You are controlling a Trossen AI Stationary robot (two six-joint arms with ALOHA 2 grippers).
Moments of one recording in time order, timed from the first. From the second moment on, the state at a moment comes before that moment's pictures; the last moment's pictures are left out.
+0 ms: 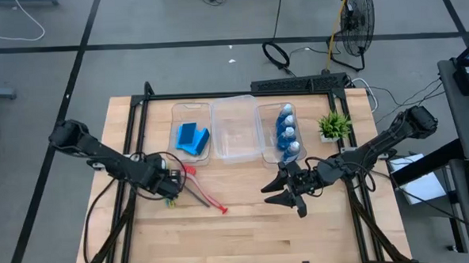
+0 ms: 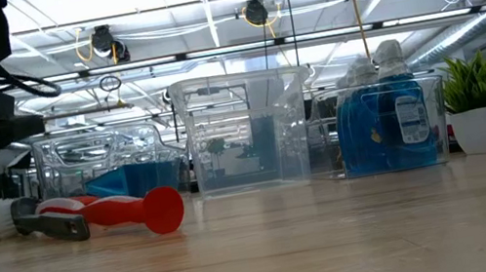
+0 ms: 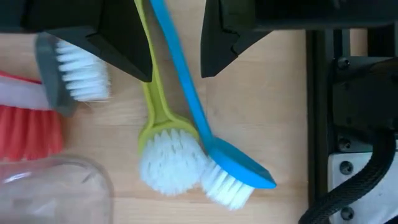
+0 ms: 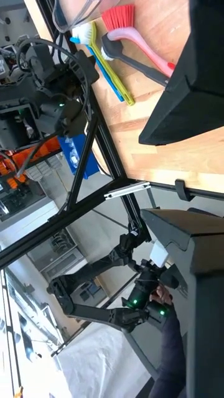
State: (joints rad) left arm -0.44 1.33 0.69 -1.17 -0.21 -2.02; right arm 0.45 1.23 0.72 0.48 0.18 0.59
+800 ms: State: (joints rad) left arm -0.42 1.54 0.69 -1.13 -0.06 -2.08; right arm 0.45 1.23 0.72 0.48 0.18 0.59
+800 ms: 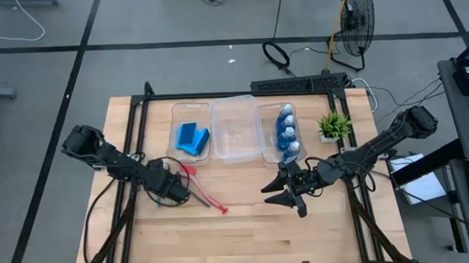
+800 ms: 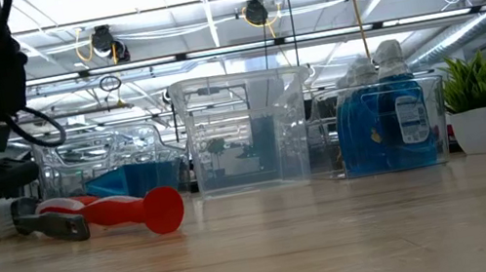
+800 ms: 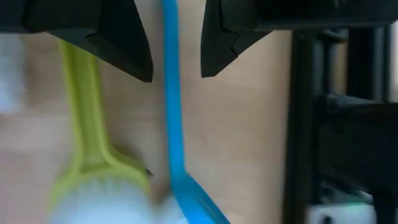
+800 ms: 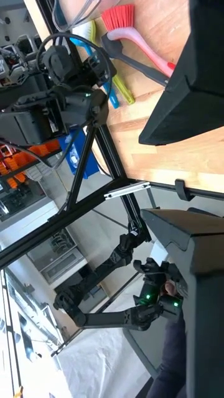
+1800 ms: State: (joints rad) left arm -0.47 1.54 0.69 -1.12 -0.10 -1.99; right arm 0.45 1.23 0.72 0.48 0.18 0.59
